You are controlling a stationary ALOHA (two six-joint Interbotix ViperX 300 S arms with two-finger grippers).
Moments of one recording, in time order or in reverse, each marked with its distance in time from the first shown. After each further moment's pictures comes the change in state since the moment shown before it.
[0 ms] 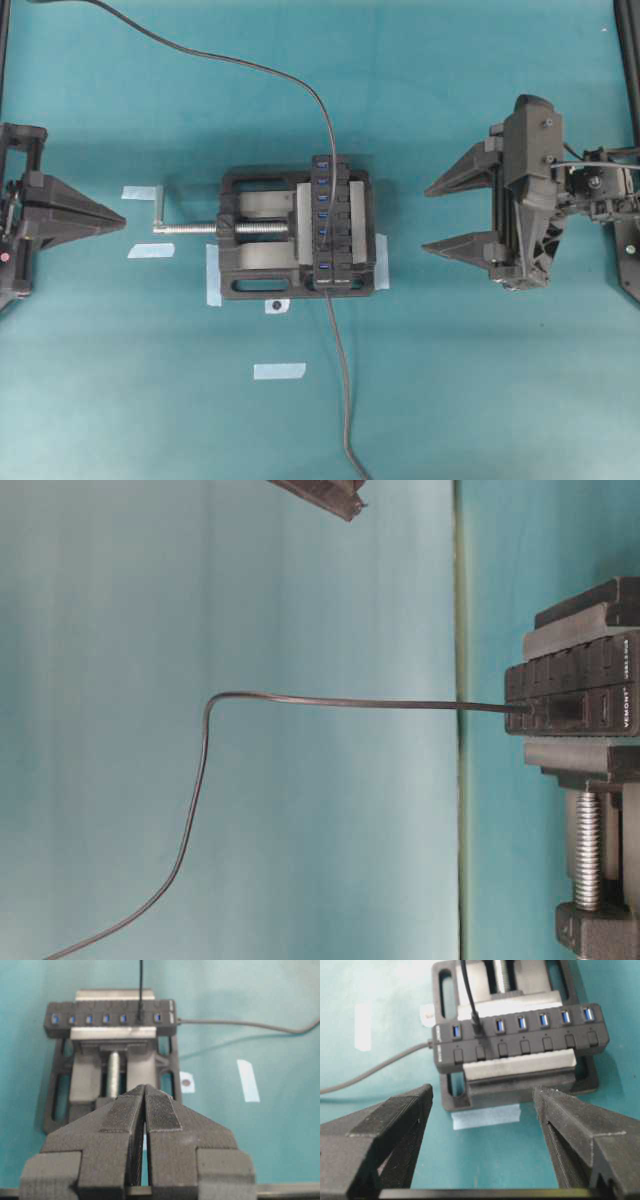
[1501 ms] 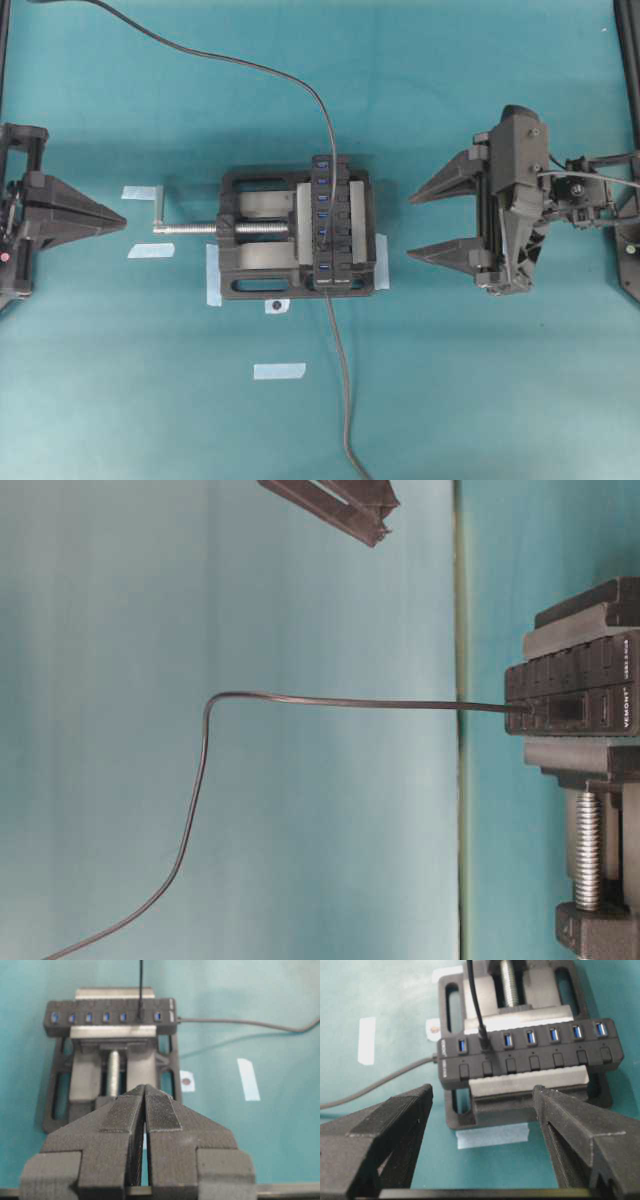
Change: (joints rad) left arm 0.002 0.005 0.000 0.000 0.000 0.000; right arm 0.000 0.071 0.028 0.000 -0.144 0.000
